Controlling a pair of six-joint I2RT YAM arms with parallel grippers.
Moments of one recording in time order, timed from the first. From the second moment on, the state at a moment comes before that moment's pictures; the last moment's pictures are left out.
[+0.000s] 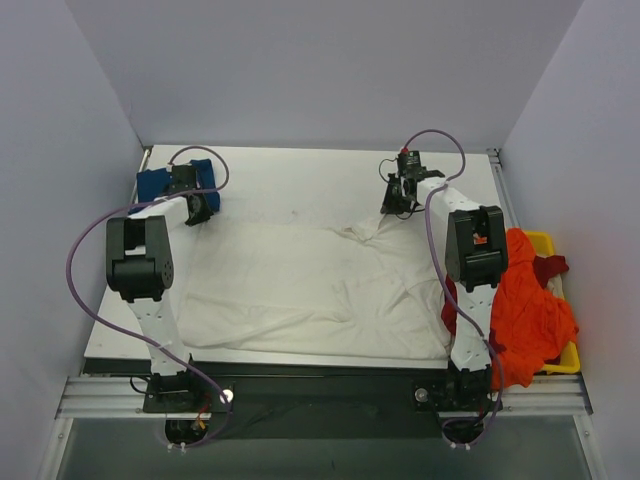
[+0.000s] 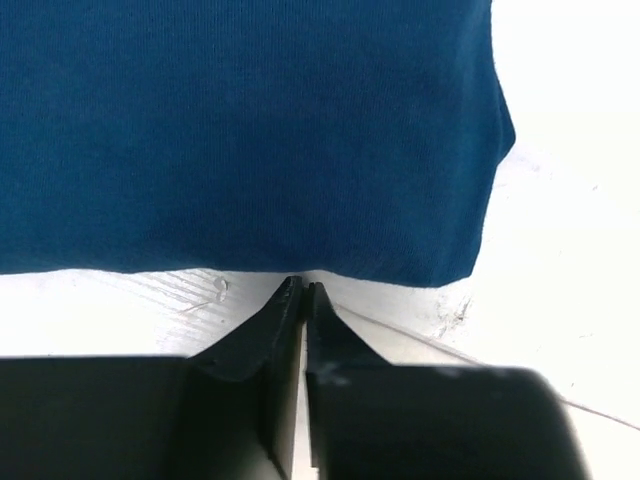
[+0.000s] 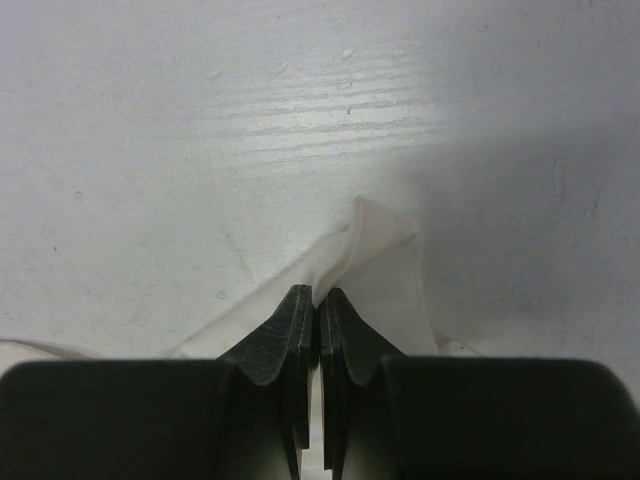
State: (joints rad) left arm 0.04 2.04 1.37 -0.23 -0.14 -0.35; right arm 0.19 2.18 1.64 -0.44 -0.05 0.40
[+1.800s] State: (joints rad) left arm 0.09 1.63 0.87 0.14 0.17 -0.47; right arm 0.09 1.39 1.21 -0.59 -0.05 0.43
